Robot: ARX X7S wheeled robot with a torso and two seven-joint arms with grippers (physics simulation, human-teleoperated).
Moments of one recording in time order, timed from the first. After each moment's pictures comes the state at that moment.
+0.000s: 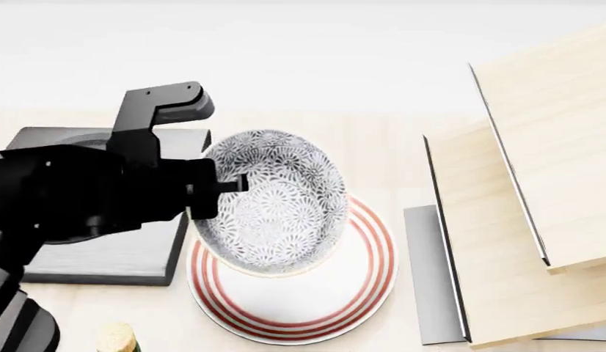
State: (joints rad) left arm -1.45 -0.01 0.74 -1.31 -1.00 -0.75 0.02; right arm -0.01 0.31 -0.48 0.07 0.15 -0.32 0.46
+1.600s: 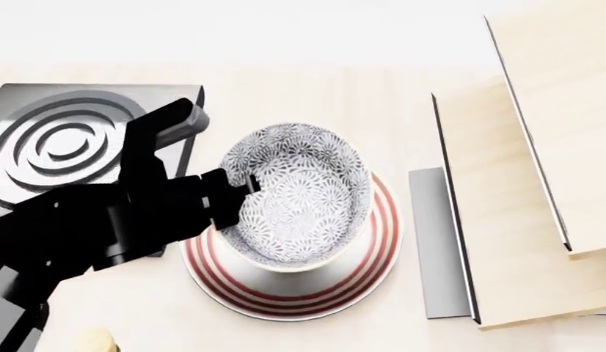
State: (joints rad) left arm -1.33 0.00 0.61 -1.31 -1.08 -0.59 0.06; right arm 0.01 0.30 -0.51 0.12 0.16 -0.34 0.45
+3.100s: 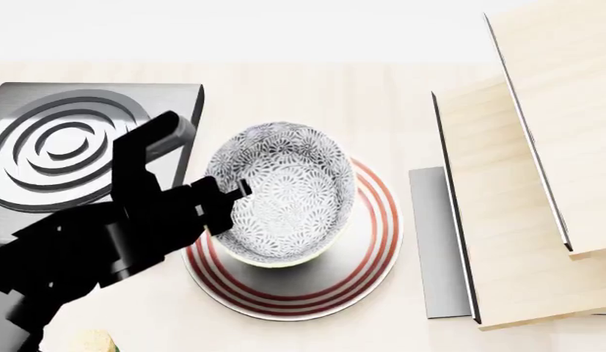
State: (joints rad) left arm -1.27 -0.01 0.67 -1.31 -1.21 -0.47 -0.02; right arm 0.02 0.30 -0.54 0.14 0.17 -0.35 0.44
